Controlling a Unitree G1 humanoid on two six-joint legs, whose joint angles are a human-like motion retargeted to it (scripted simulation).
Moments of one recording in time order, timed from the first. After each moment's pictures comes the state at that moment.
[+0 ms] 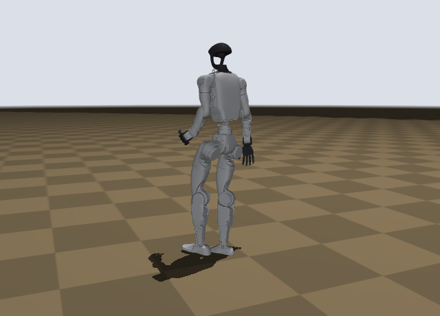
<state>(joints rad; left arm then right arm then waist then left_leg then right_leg) -0.05 0.02 0.06 0.85 -0.46 -0.40 -0.65 -0.02 -0.26 -0.07 1.35 -0.66 -0.02 0.09 -0.17 -0.04 0.12 -0.27 -0.07 0.13 0.25 -0.02 0.02 -0.04 0.12 0.09 0.09 -0.02 -0.13</state>
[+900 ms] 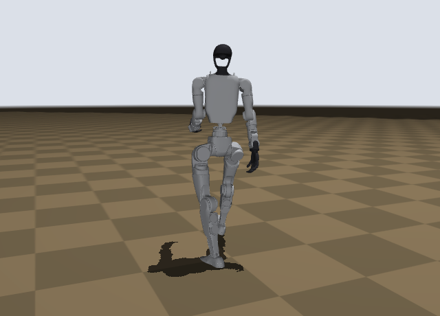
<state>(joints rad) -0.03 -0.08 0.16 0.53 -0.40 -0.40 -0.43 0.17 -0.16 -0.28 1.65 -0.62 -0.01 0.09 -0.31 0.01 0.01 0.21 -0.03 0.25 0.06 -0.25 0.00 -0.53 -0.13 -0.20 0.02 0.06 0.26</state>
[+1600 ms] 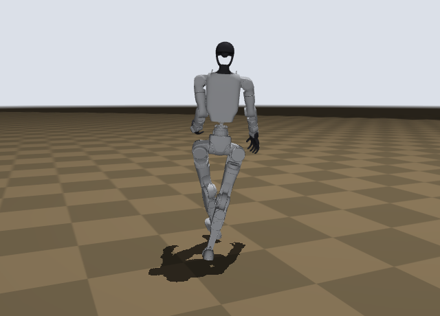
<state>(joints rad) 0.18 -0.14 0.22 0.47 -0.40 -0.41 -0.45 -0.32 -0.21 -0.12 1.18 -0.68 -0.08 -0.05 -0.09 -0.04 0.00 -0.36 -0.20 0.37 -0.02 -0.13 0.03 0.09 0.19 -0.09 0.06 -0.04 -0.19</state>
